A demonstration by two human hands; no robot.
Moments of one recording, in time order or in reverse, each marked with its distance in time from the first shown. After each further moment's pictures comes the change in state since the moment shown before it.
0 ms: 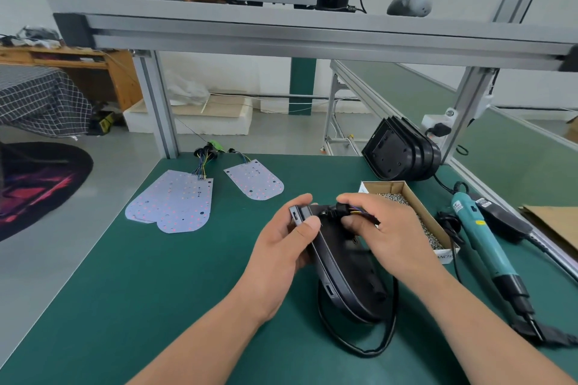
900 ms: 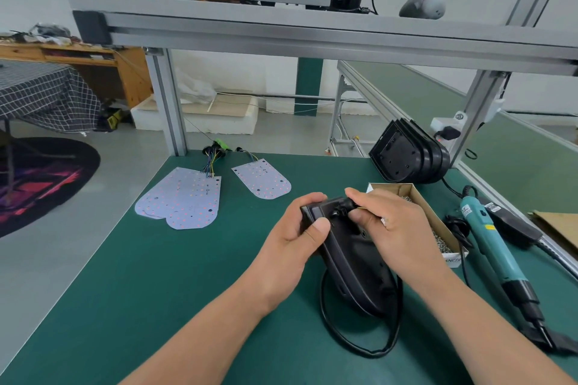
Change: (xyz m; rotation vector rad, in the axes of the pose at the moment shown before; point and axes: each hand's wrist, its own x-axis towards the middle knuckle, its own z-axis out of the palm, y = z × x) left_hand -0.002 0.010 -0.006 0.280 -0.077 0.066; right_hand 0.005 -0.016 0.000 -0.101 0.066 -0.127
